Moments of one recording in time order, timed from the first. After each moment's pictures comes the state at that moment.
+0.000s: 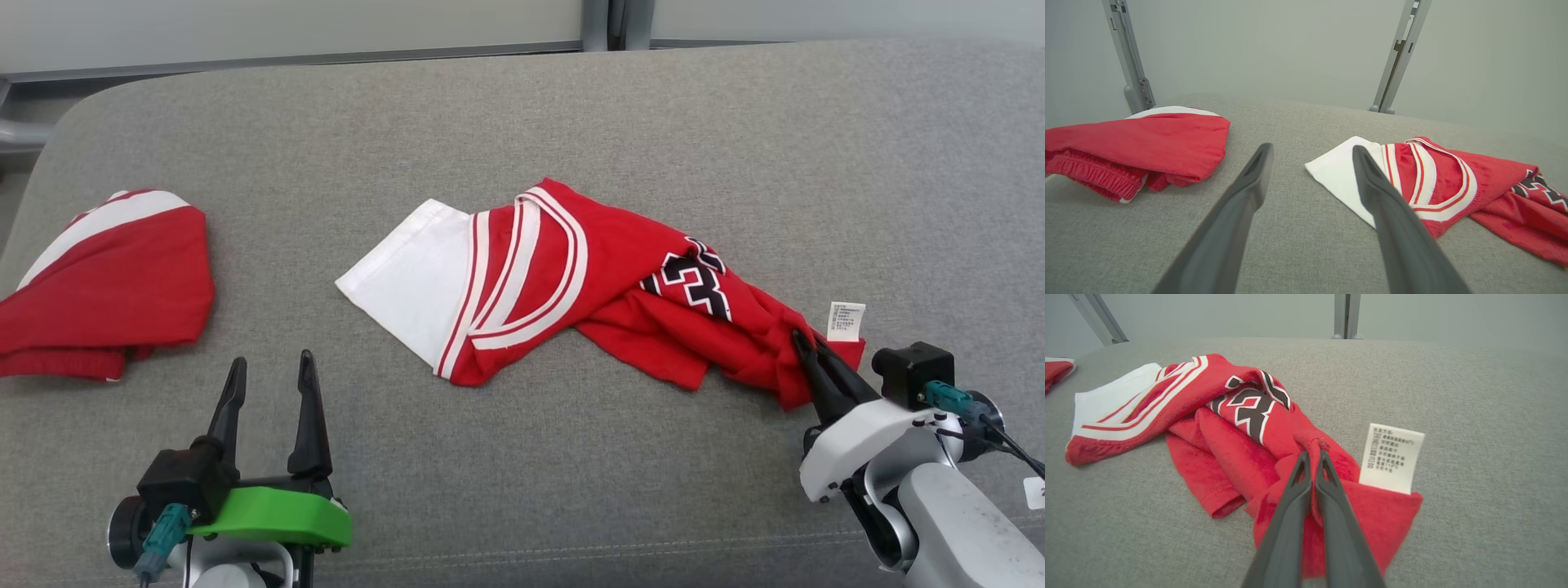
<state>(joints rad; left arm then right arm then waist) -0.06 0.16 -0.22 0.14 -0.40 0.09 -0.26 -0.28 -0.31 0.30 0.46 0.40 0.13 -0.19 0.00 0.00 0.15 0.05</state>
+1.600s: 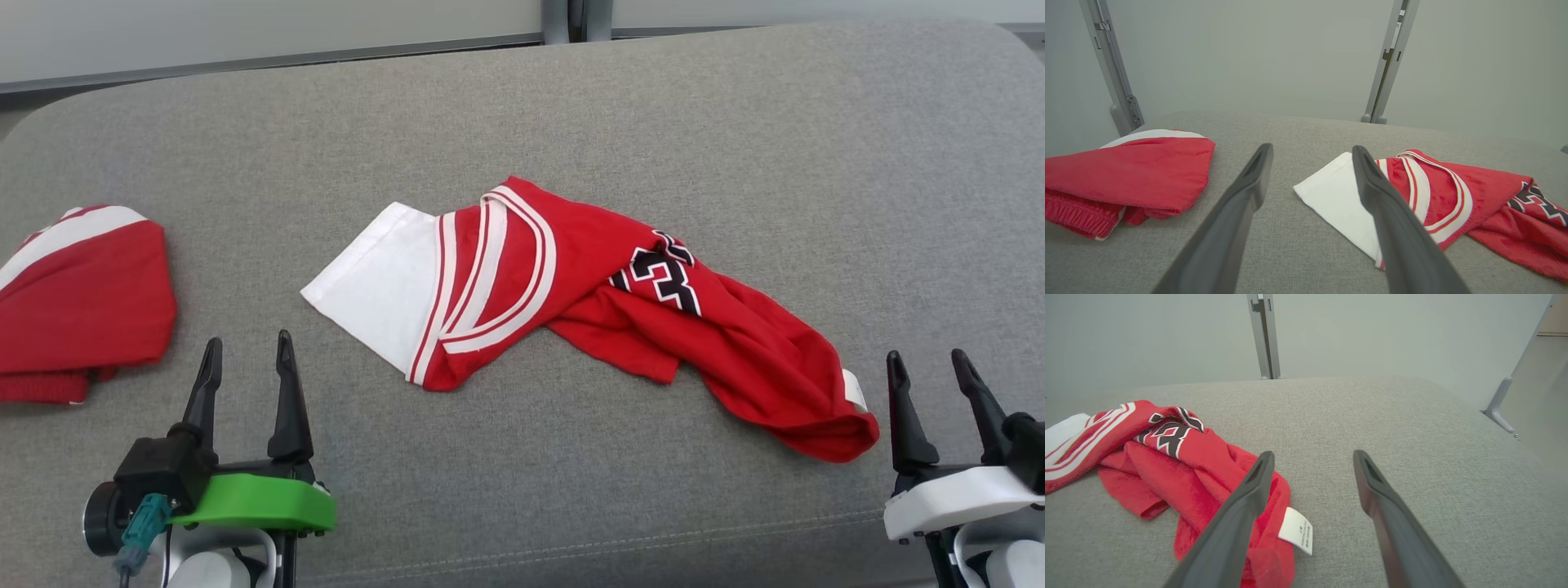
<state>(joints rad) -0.09 0.18 -0.20 0.11 -0.39 0.11 -0.26 -0.01 -0.22 -0.04 0.19 0.24 0.13 -0.26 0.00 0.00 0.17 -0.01</state>
